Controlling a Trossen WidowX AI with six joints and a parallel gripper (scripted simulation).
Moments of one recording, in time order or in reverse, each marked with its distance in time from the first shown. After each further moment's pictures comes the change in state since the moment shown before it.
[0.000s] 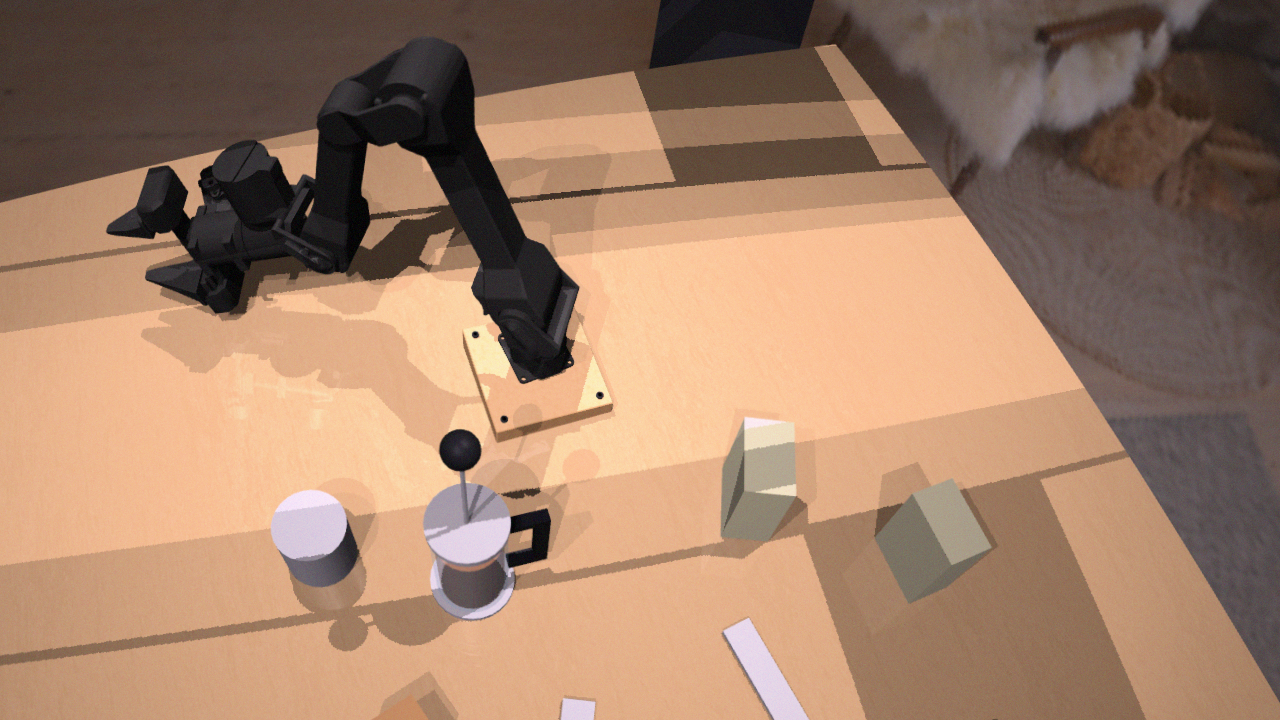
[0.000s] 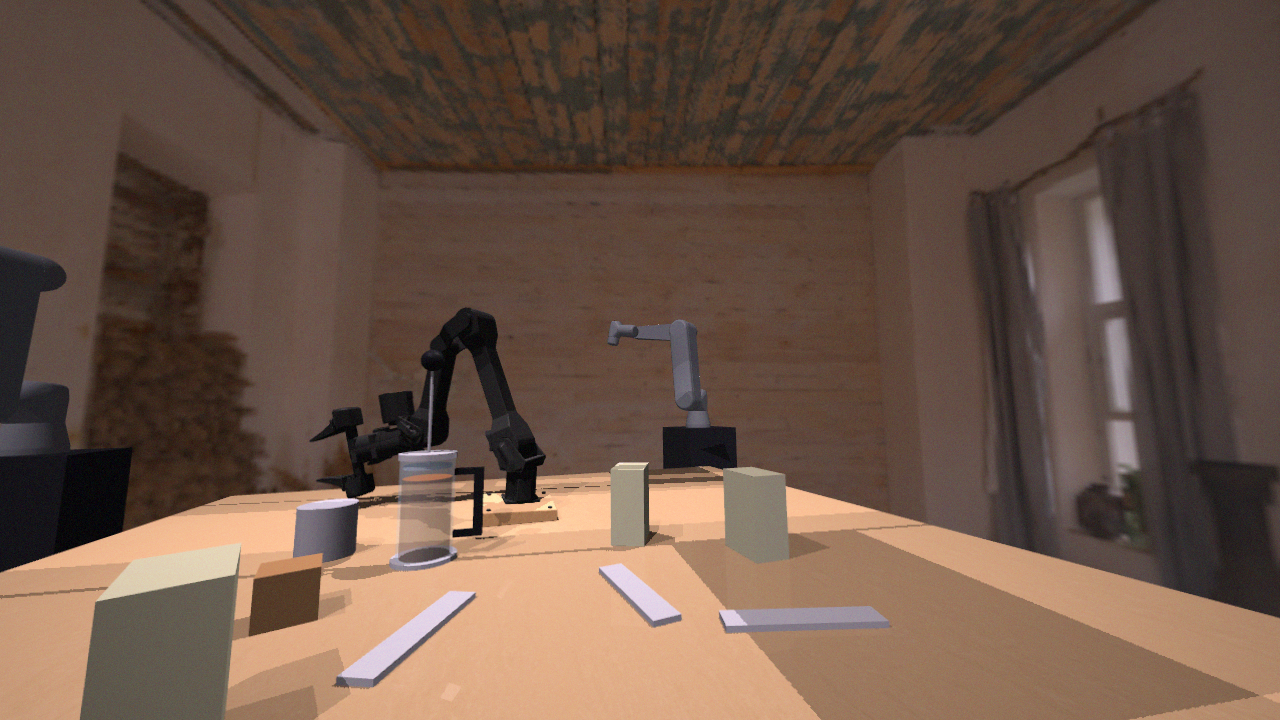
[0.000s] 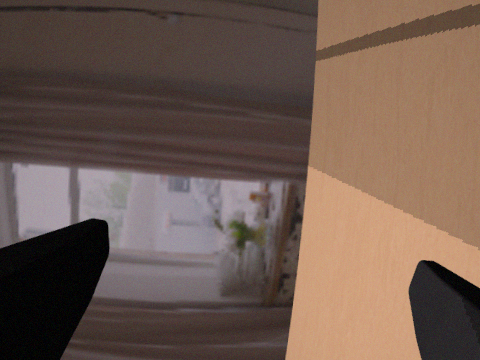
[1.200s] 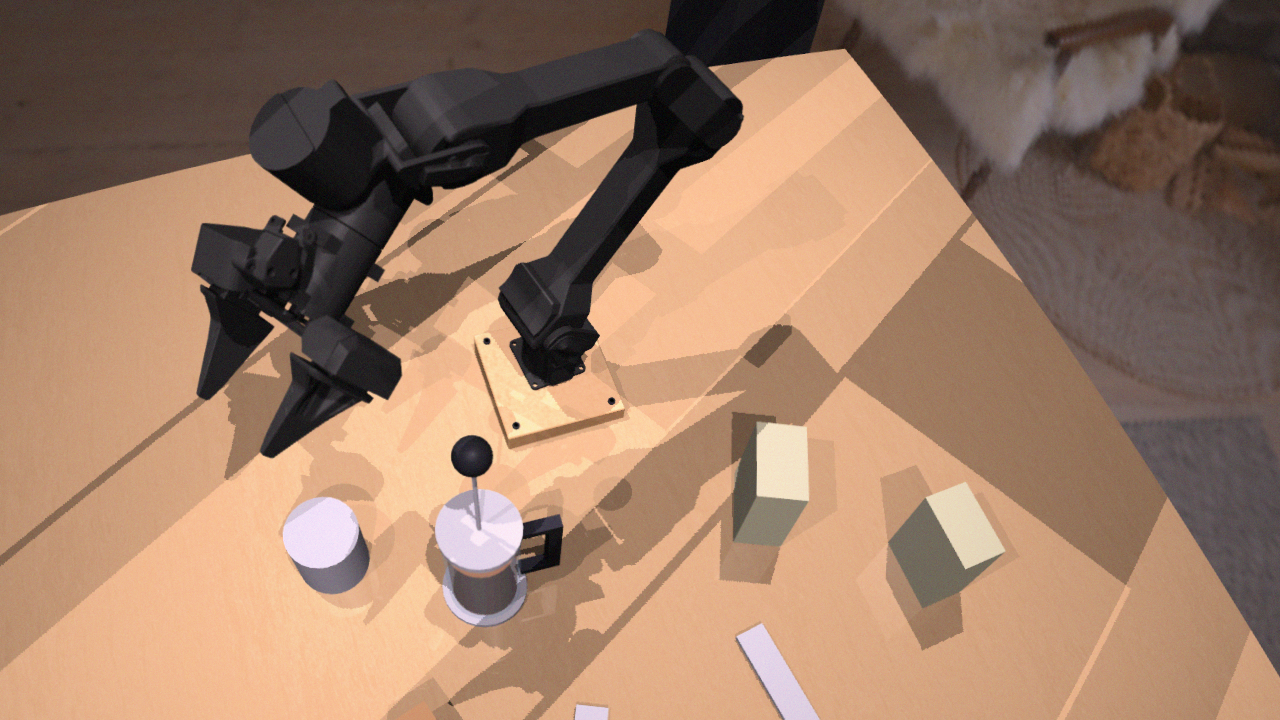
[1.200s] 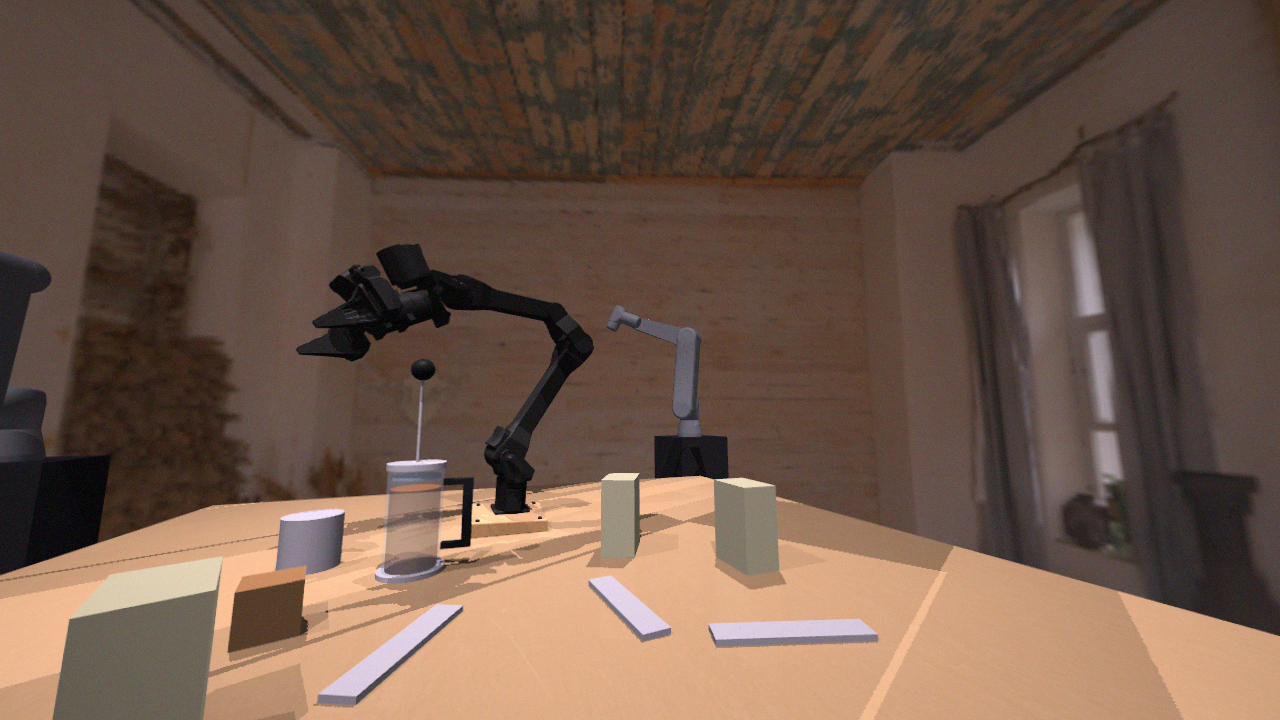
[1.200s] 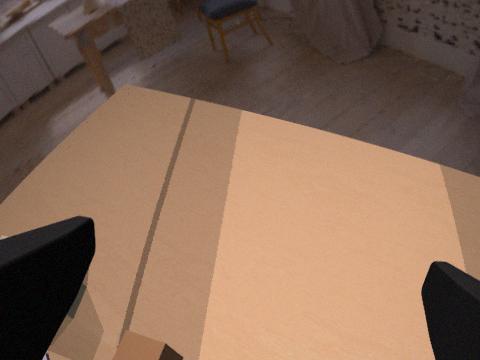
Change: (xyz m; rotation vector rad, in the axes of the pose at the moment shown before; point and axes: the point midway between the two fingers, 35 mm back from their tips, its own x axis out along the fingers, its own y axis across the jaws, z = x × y) arm -0.255 0.189 -0.293 -1.406 0.977 0.390
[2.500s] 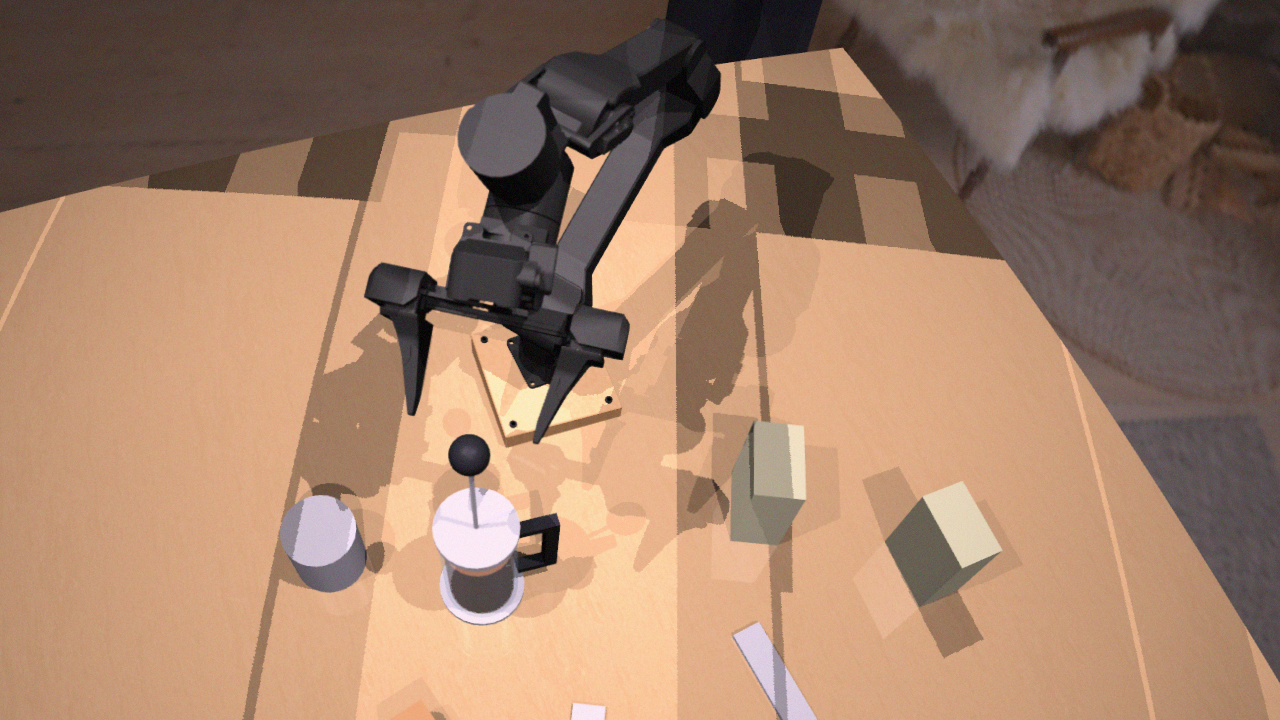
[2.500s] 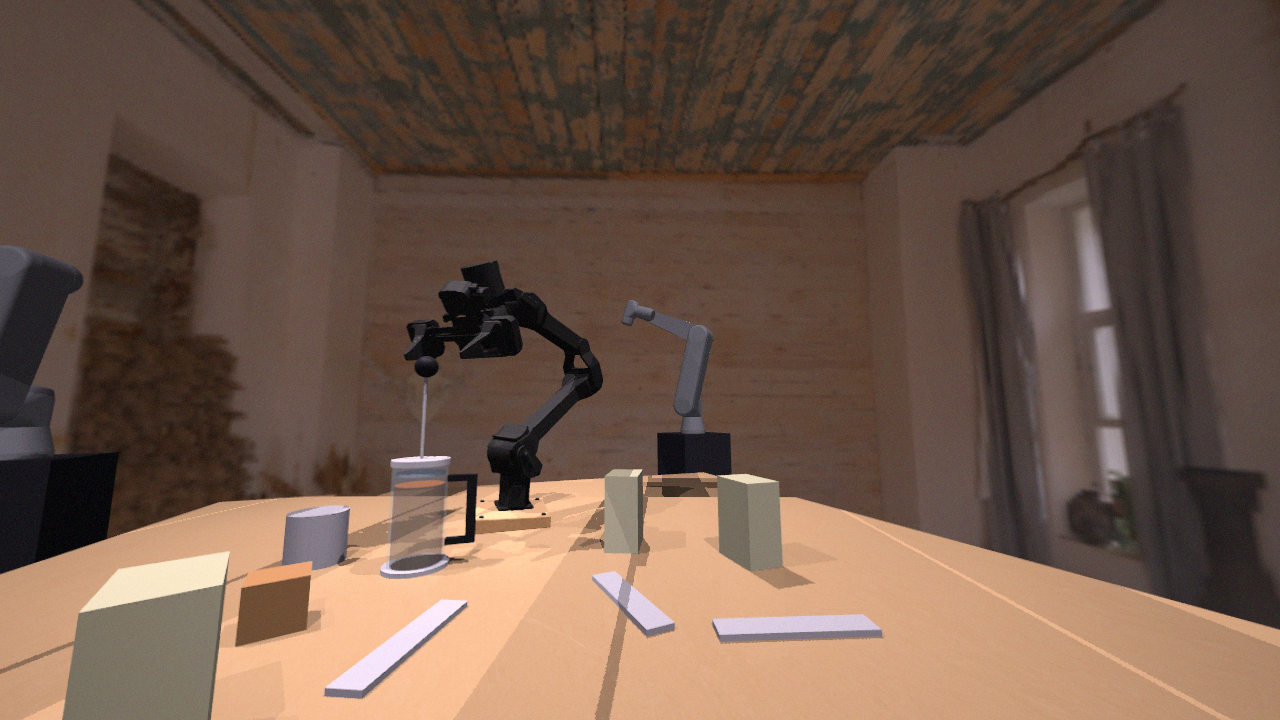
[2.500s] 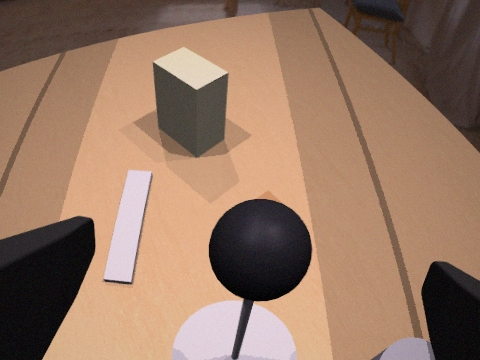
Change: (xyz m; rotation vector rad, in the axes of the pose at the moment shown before) arm -0.079 0.087 -0.108 -0.510 0.097 0.306
